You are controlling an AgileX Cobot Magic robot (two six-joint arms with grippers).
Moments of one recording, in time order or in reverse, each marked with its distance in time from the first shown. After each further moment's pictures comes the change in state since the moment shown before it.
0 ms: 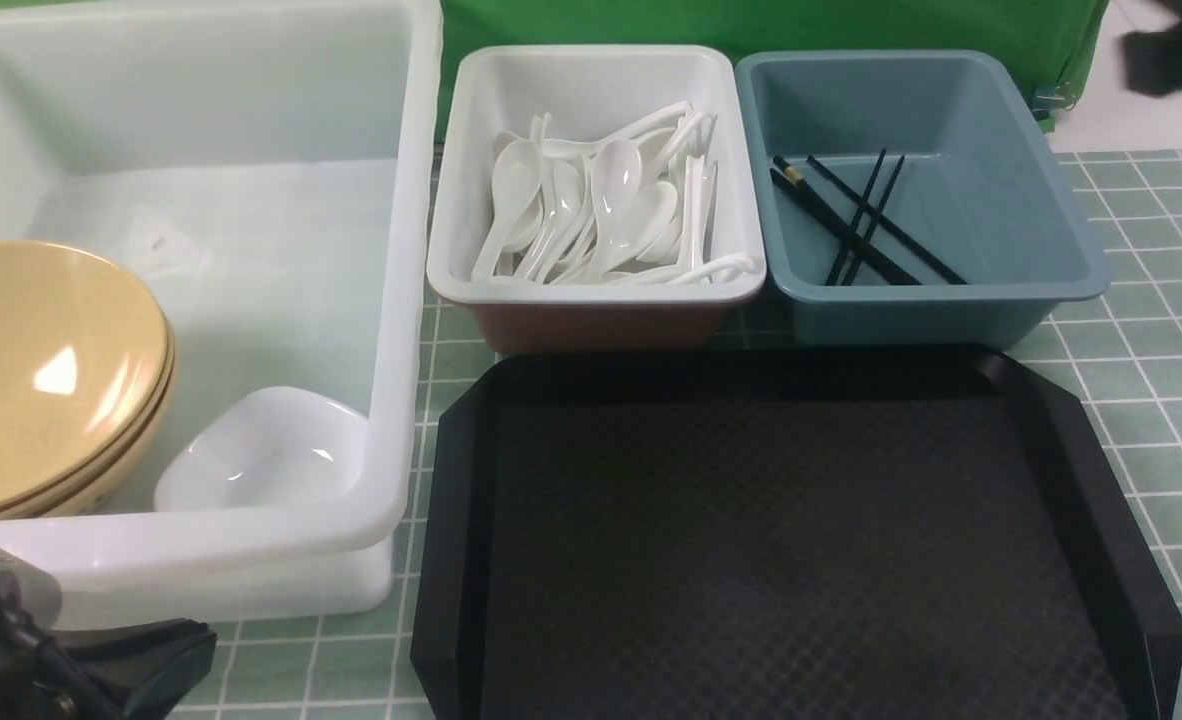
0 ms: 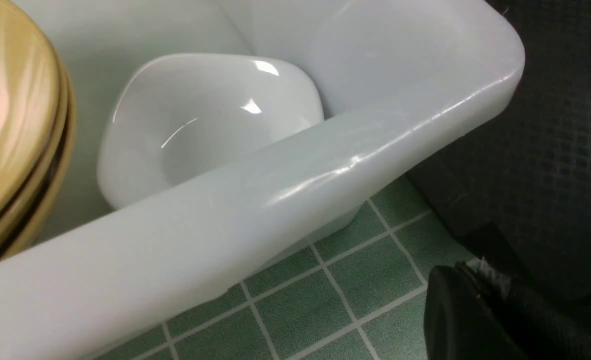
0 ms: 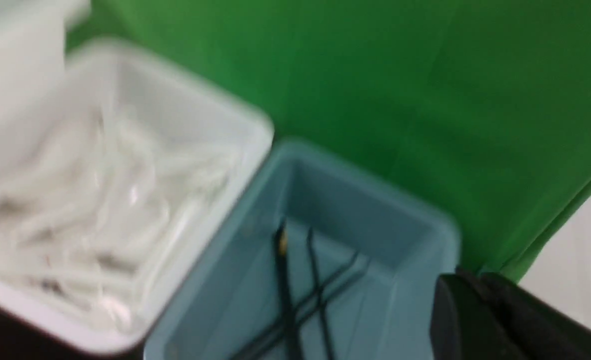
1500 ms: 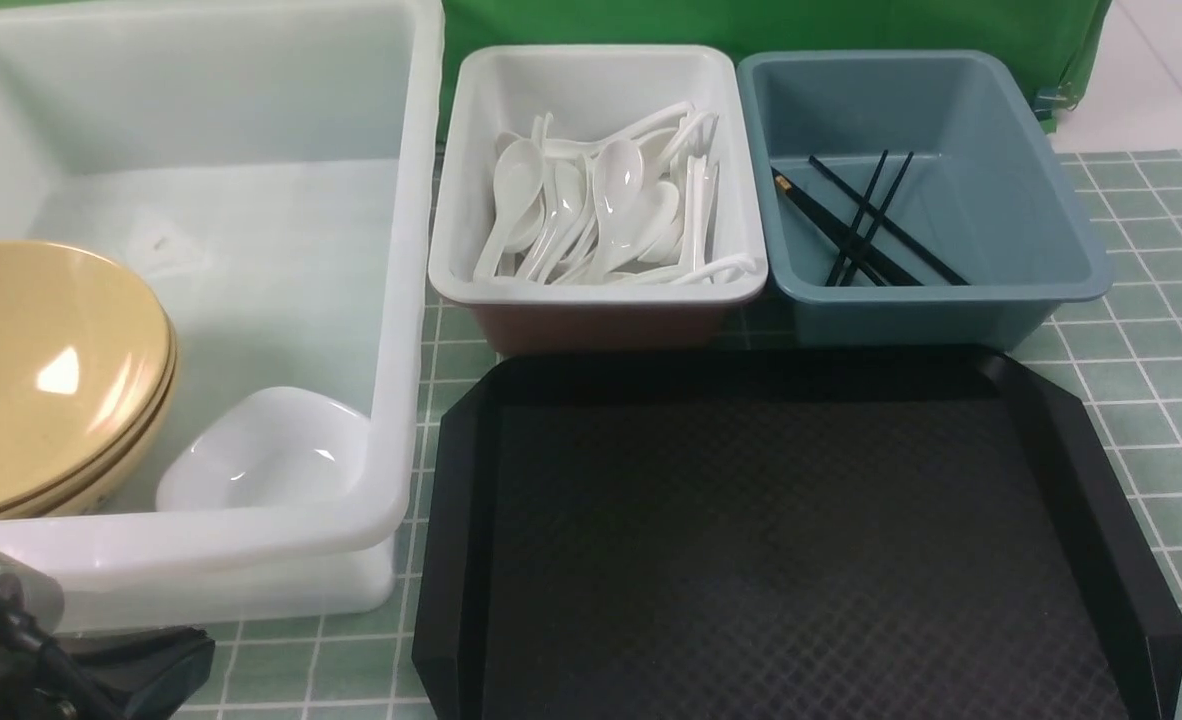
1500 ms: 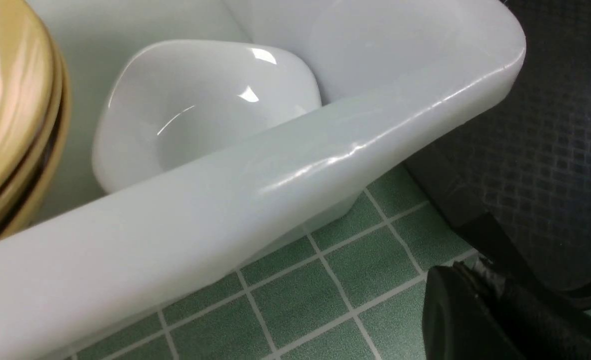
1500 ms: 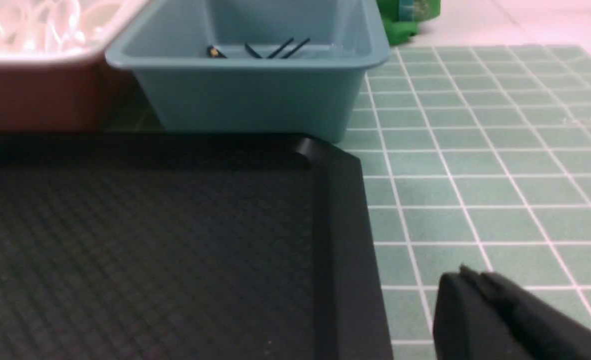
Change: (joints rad) right arm -0.206 -1.116 1.077 -0.002 0.062 0.337; left arm 0.000 0.000 0.001 -0.009 0.016 -0.002
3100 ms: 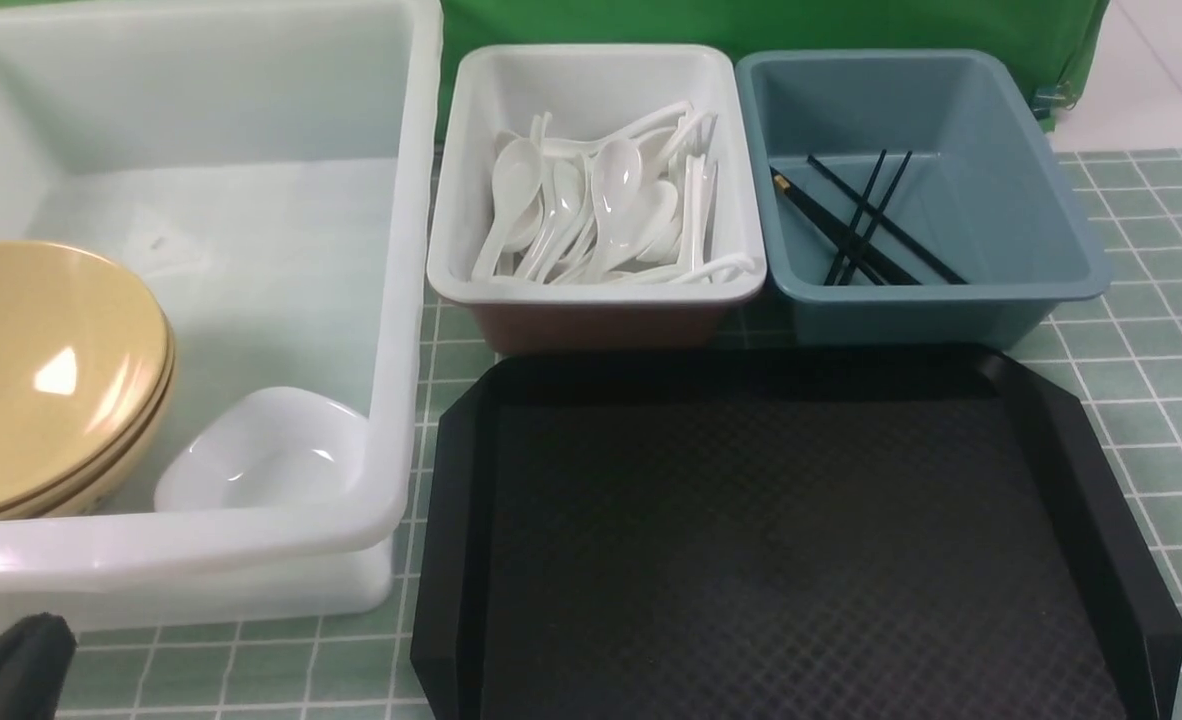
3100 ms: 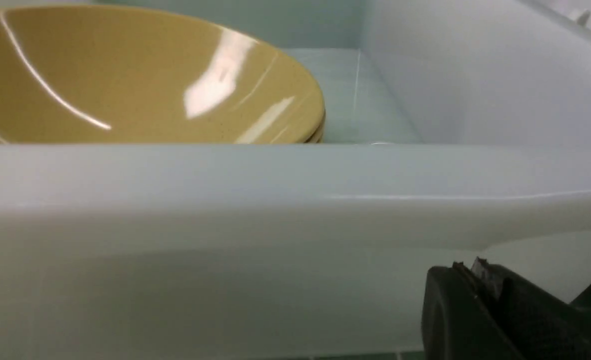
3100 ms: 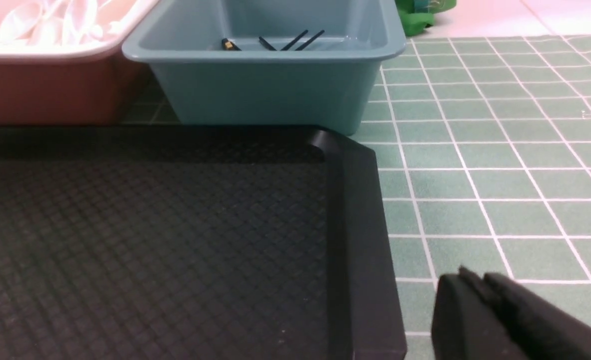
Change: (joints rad) right arm 0.029 -0.002 -0.003 -0.003 0.015 0.001; left arm 0.377 -0.457 0.359 -0.025 -0.307 -0.053
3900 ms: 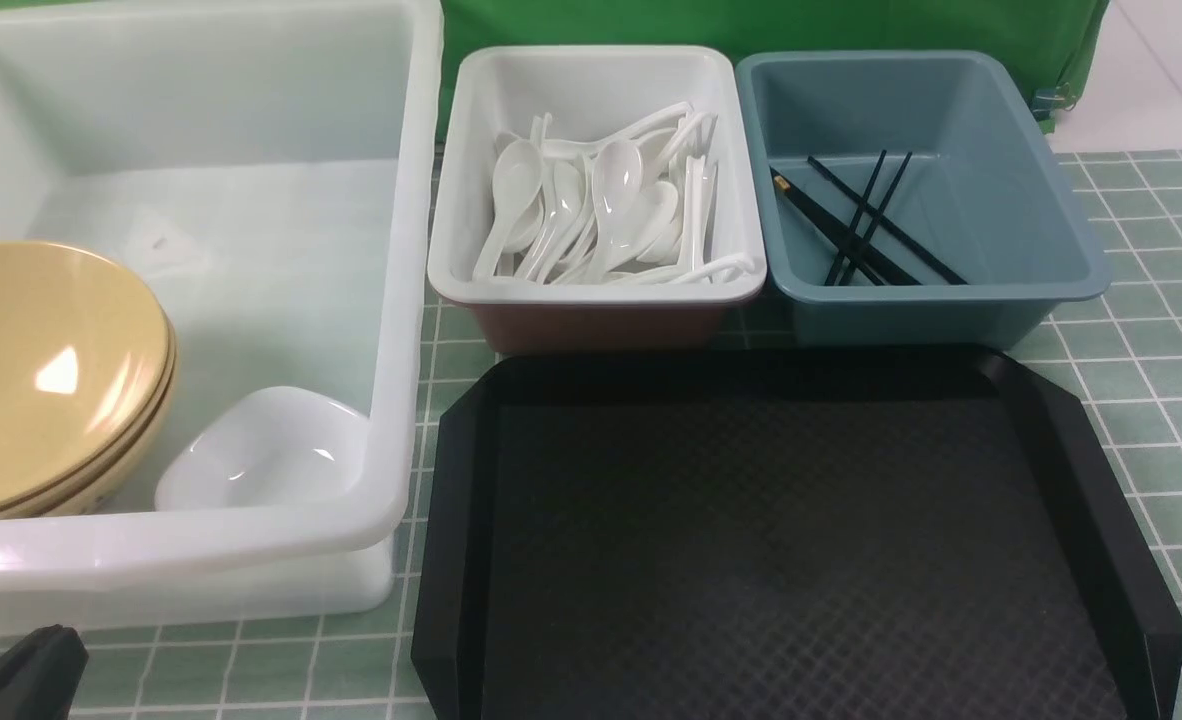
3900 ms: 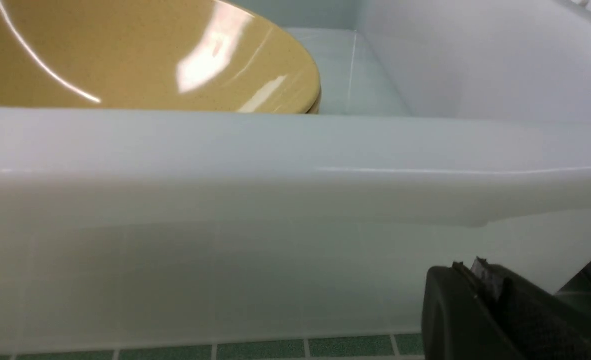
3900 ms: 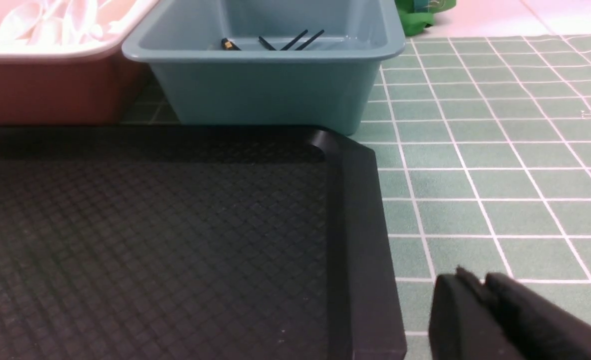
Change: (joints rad) right arm 0.000 0.000 0.000 0.000 0.001 0.000; left arm 0.004 0.000 0.001 -0.036 0.028 0.026
